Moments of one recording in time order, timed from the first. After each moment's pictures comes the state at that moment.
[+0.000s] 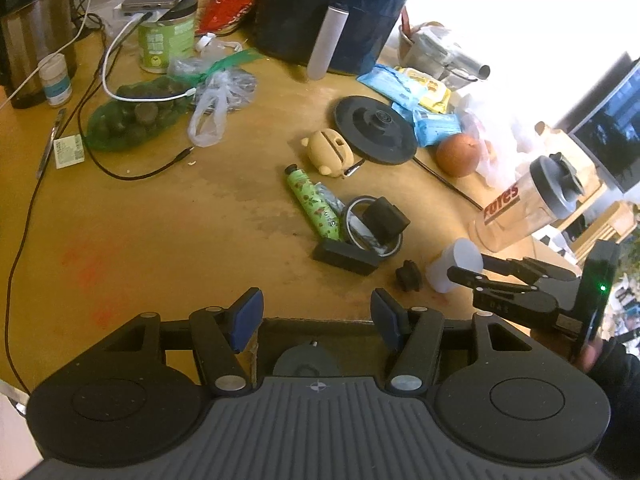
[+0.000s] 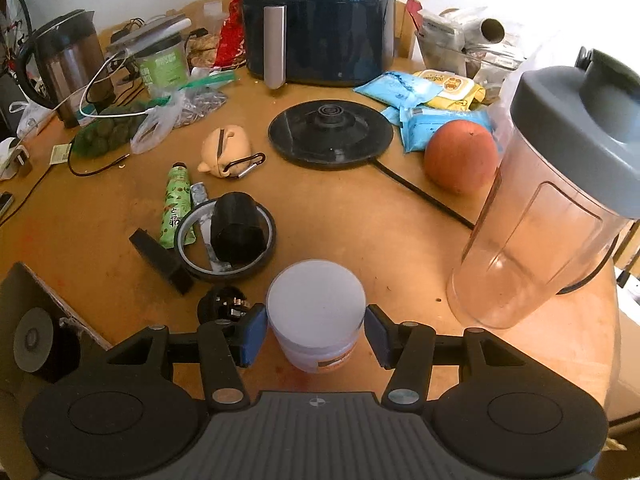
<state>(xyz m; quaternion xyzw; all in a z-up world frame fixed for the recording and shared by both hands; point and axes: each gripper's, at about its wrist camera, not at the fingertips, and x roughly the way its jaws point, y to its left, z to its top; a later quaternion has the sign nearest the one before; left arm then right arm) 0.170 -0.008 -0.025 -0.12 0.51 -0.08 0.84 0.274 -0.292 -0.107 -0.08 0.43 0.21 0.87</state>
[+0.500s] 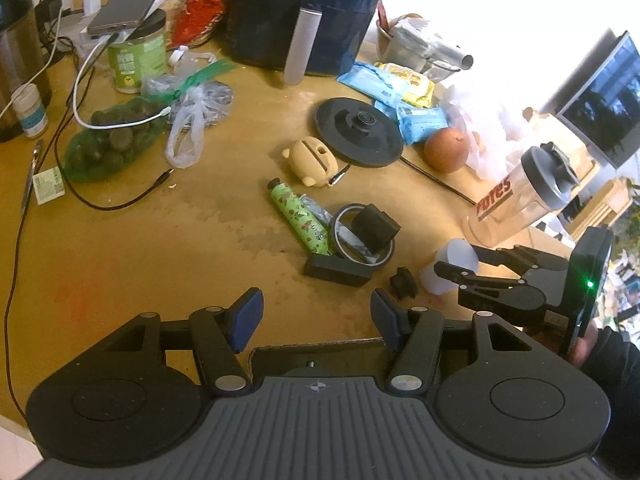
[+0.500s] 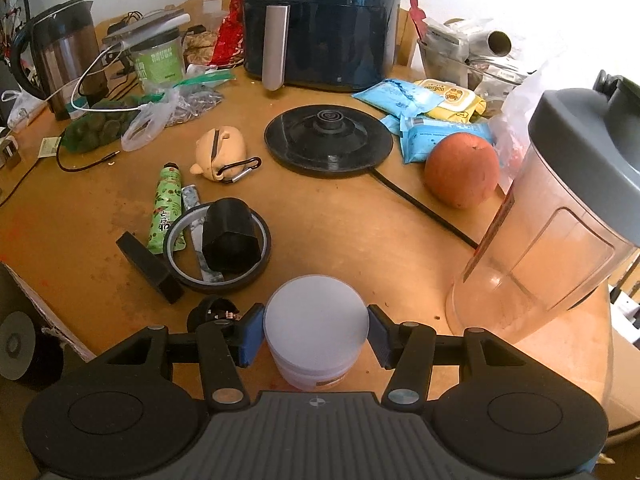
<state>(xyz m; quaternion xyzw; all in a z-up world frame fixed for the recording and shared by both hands) 0.190 -0.017 -0.023 -0.09 0.51 -0.11 0.85 0.281 -0.278 -0.111 -0.11 0.42 0.20 0.88</state>
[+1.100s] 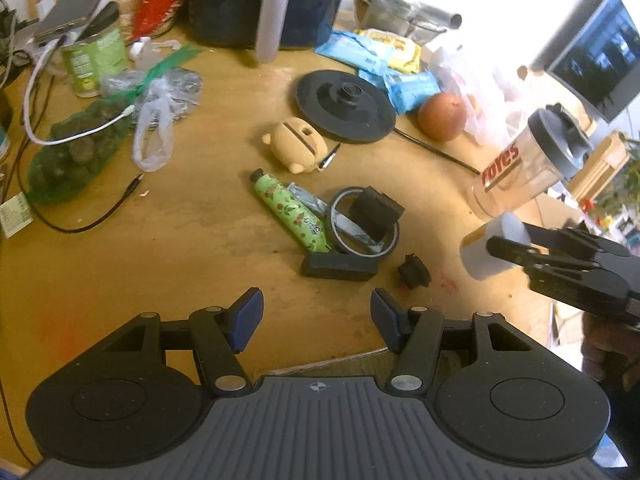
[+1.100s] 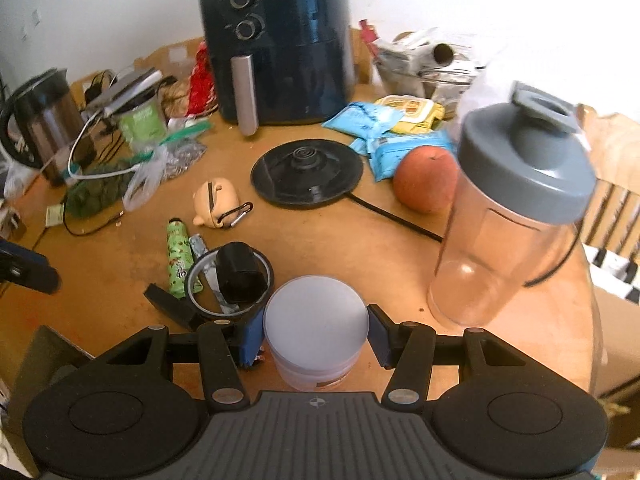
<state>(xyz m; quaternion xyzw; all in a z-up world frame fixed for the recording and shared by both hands) 0.223 -0.029 -0.050 -0.04 0.54 -0.16 0.83 0.254 -0.301 -0.065 -0.01 0.41 0.16 0.90</state>
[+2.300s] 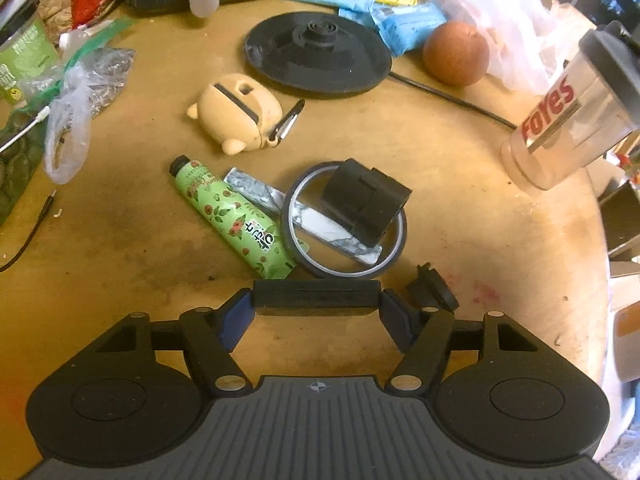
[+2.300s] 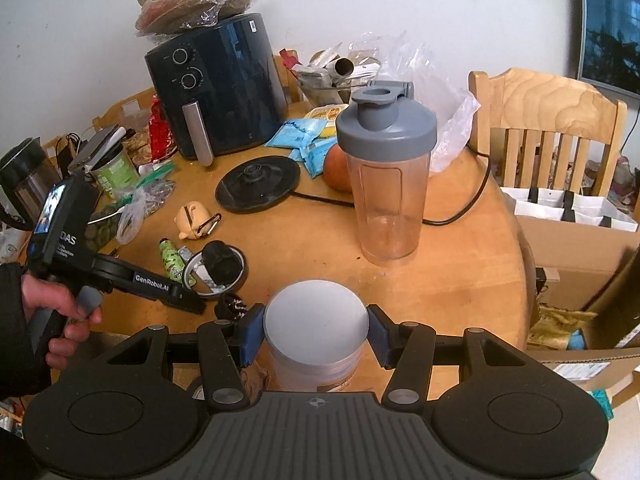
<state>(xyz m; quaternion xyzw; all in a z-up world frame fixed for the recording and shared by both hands) 0.267 -0.104 -0.122 0.03 0.57 -0.14 0.81 0.167 -0.354 -0.031 0.07 0.40 0.09 0.91</state>
